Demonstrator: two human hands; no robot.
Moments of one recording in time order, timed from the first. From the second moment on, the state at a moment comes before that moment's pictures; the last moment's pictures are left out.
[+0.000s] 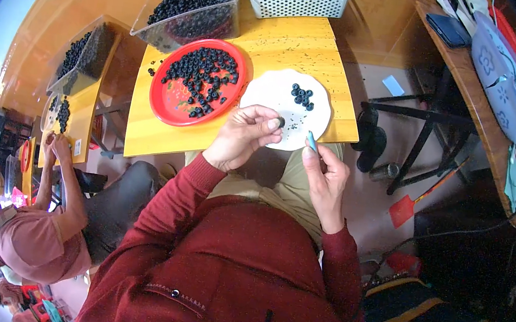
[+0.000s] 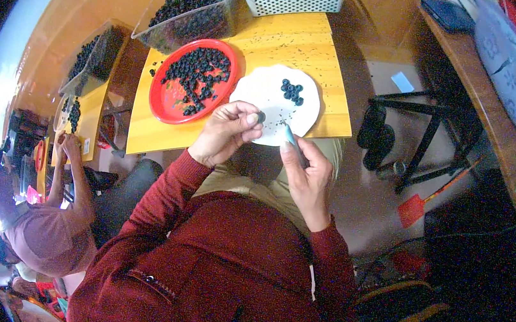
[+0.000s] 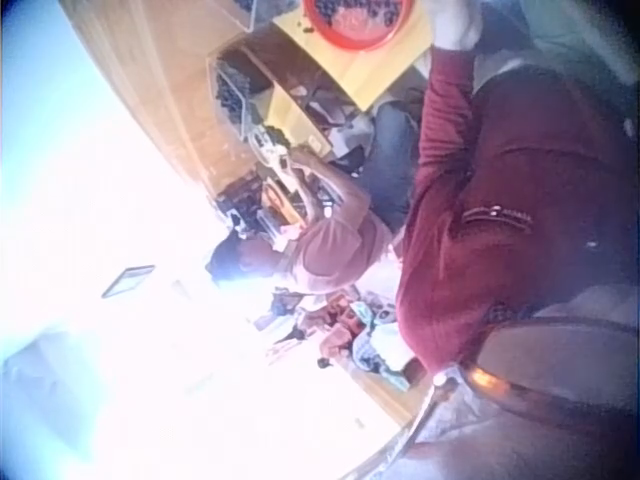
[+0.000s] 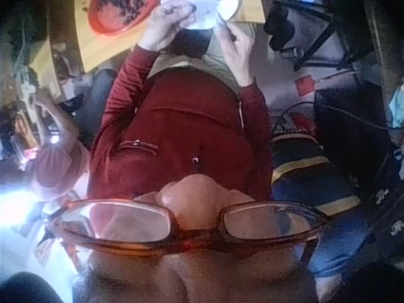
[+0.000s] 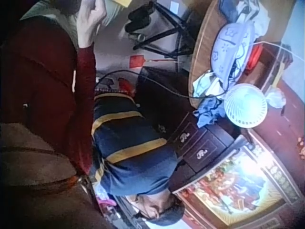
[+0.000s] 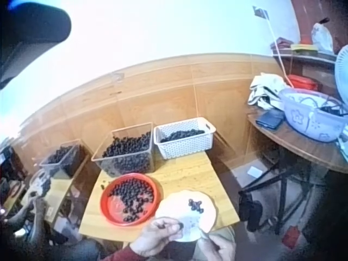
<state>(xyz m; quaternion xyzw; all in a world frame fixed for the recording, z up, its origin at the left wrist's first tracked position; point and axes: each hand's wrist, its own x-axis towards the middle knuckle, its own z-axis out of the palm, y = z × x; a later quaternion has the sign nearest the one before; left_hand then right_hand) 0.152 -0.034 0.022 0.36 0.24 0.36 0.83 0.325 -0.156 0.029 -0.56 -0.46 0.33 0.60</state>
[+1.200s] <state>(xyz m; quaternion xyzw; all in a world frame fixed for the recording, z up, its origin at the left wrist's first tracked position) 0.137 -0.047 0.018 0.31 0.14 0.36 0.87 0.305 -0.139 0.050 -0.55 -0.57 0.27 0.54</state>
